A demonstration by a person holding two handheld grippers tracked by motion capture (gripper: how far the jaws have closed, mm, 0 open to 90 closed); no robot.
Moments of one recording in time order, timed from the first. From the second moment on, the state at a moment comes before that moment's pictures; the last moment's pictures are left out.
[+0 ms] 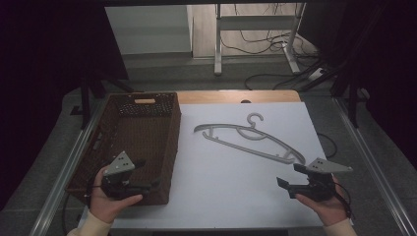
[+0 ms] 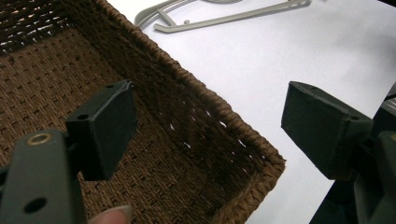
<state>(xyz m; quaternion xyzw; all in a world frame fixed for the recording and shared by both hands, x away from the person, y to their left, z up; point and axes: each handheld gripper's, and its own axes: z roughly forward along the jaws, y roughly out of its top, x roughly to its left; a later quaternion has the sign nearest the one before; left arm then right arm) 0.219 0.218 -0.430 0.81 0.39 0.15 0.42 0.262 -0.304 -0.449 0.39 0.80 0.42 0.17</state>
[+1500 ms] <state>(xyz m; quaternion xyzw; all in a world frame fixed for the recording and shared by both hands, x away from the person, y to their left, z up) 0.212 0.221 -0.426 0.81 0.39 0.14 0.42 0.281 -0.292 -0.442 0.38 0.83 0.37 0.19</state>
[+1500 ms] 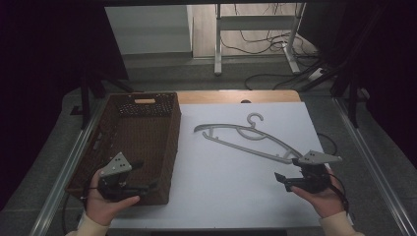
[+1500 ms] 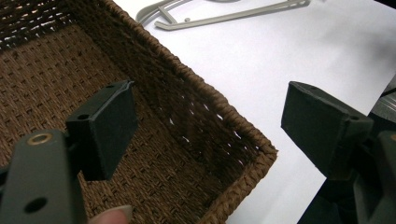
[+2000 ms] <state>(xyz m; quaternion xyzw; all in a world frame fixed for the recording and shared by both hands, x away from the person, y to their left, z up) 0.216 0.220 -0.426 0.81 0.39 0.14 0.42 0.328 -0.292 -0.428 0.39 0.83 0.35 0.18</state>
